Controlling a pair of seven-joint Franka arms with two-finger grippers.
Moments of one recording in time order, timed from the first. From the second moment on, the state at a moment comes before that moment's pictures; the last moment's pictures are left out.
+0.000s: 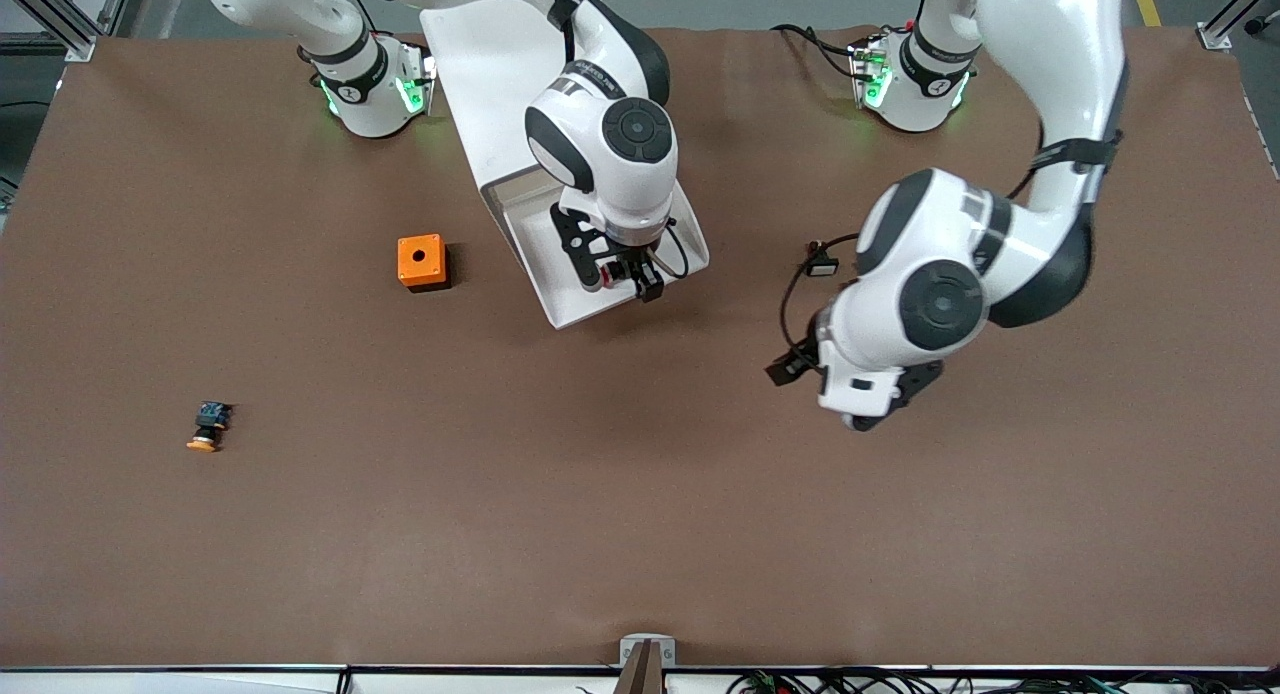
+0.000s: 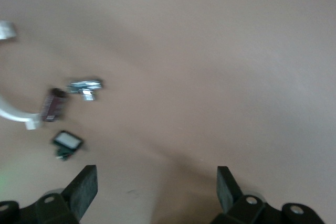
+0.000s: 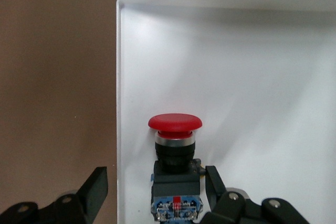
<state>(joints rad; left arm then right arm) -0.36 0.55 -0.17 -1.40 -0.09 1.81 -1.06 0.86 0.53 -0.01 -1.53 -0.01 1.99 1.99</state>
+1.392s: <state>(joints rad) -0.59 0.67 -0.19 -1.48 -0.30 2.02 -1.17 0.64 0.47 -0.05 -1.33 -0.02 1.64 1.12</state>
